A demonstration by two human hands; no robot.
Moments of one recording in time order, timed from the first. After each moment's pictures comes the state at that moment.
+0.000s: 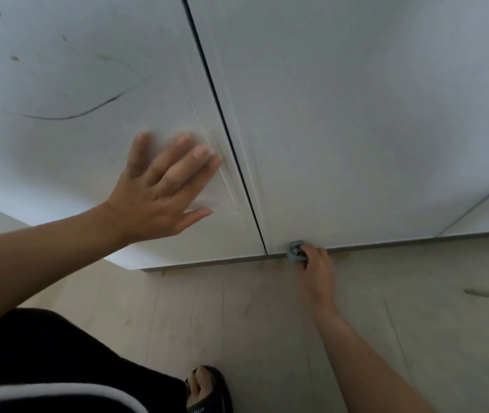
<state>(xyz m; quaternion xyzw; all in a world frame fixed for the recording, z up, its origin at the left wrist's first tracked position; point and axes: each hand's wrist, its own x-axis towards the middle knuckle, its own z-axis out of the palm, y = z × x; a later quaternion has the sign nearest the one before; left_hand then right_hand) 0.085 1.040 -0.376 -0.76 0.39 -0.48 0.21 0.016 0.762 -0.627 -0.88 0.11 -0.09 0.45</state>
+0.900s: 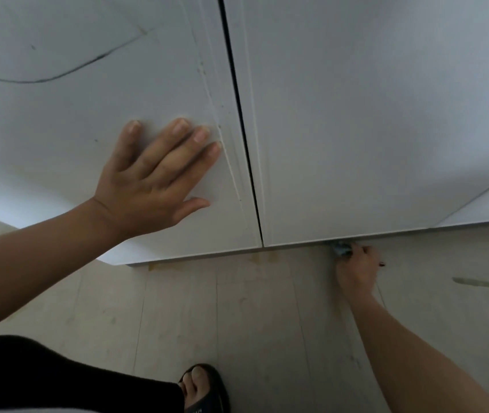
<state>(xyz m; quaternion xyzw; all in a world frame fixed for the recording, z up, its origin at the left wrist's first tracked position) 0.092 1.049 -0.396 -0.74 0.35 -0.53 0.22 0.033 0.671 -0.700 -0.91 0.29 -0.03 0.30</state>
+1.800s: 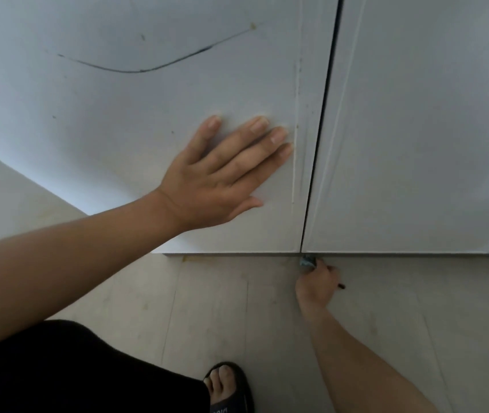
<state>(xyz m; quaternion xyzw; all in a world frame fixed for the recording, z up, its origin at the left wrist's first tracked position) 0.092 1.048 -0.398 -0.74 0.35 -0.53 0.22 0.027 0.847 -0.699 -0.87 0.32 0.00 0.39</state>
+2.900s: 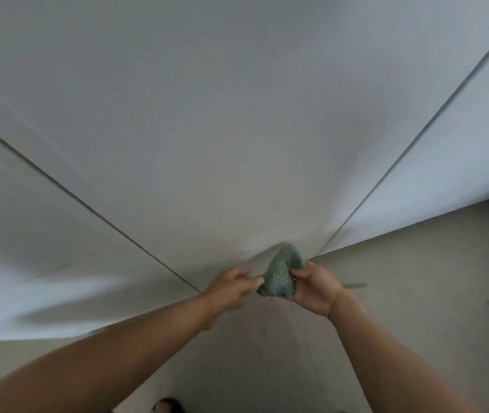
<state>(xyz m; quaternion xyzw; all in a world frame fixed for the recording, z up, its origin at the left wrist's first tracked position) 0.045 0.810 -0.369 -0.71 -0.13 0.44 -0.53 0.012 0.594 -0.416 -0.35 0.32 0.23 0.85</state>
